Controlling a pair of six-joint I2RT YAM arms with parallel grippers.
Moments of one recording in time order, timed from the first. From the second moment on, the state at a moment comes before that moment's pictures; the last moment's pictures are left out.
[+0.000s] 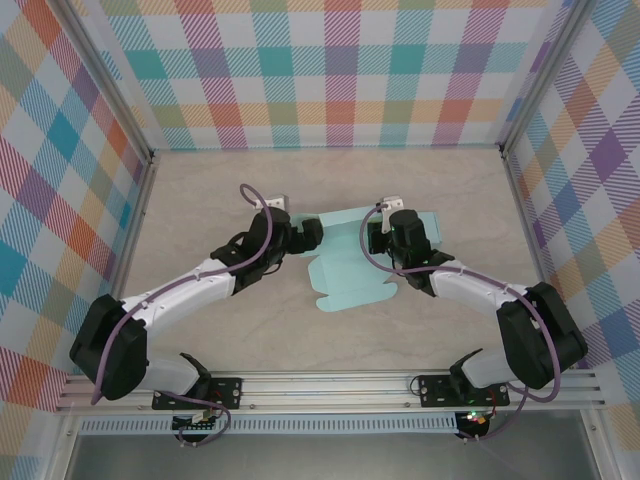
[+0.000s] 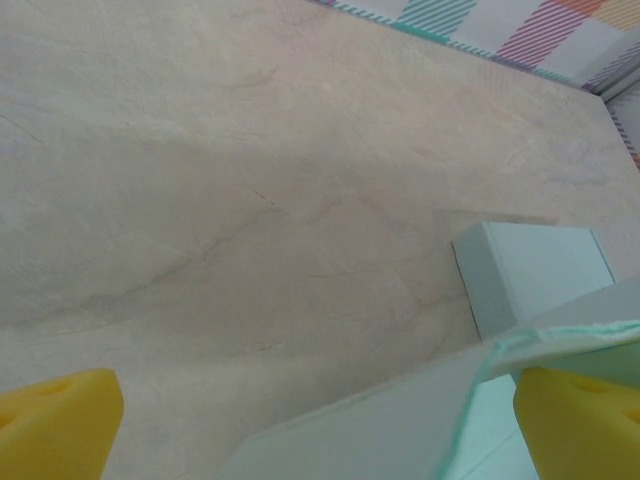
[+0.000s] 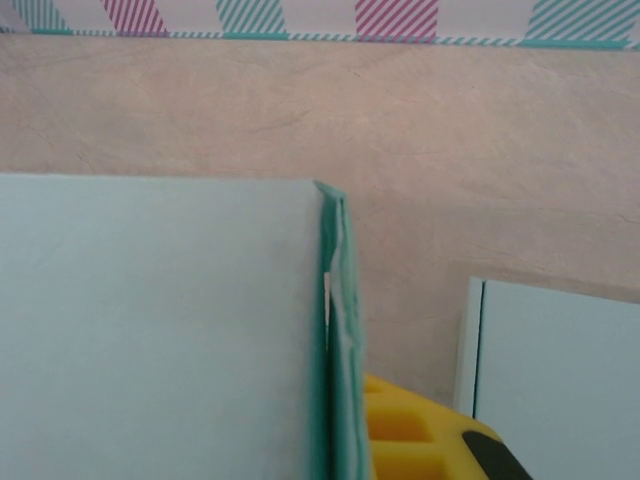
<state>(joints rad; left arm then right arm) -0.66 1.37 0.90 -0.11 -0.22 -0.64 0.55 1.40 0.70 0.21 0.12 0.22</state>
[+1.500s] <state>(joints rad) -0.75 1.17 0.52 0.18 -0.16 -0.96 0.62 1.41 0.72 0.18 0.22 0.31</state>
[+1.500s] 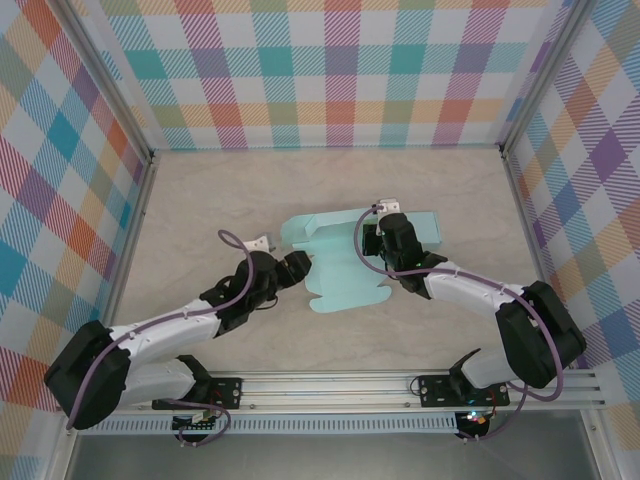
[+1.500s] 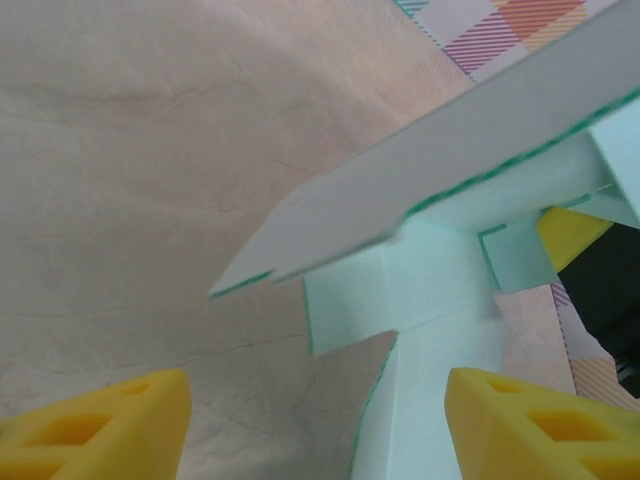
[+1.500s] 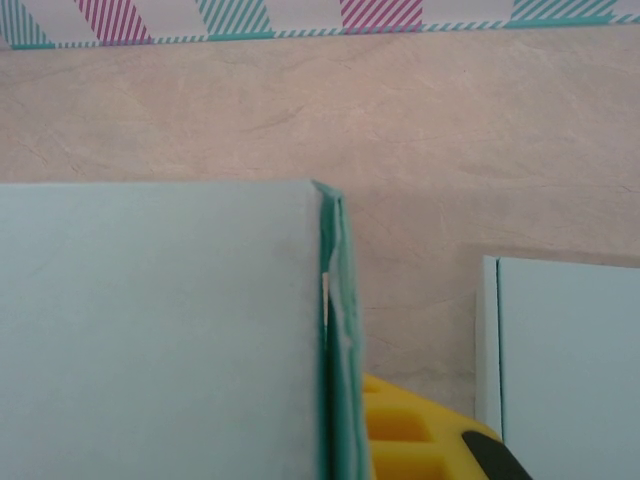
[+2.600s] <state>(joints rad) -0.76 1.15 0.66 0.22 -0.01 -0.73 0.63 1.41 0.72 0.18 0.25 0.32</state>
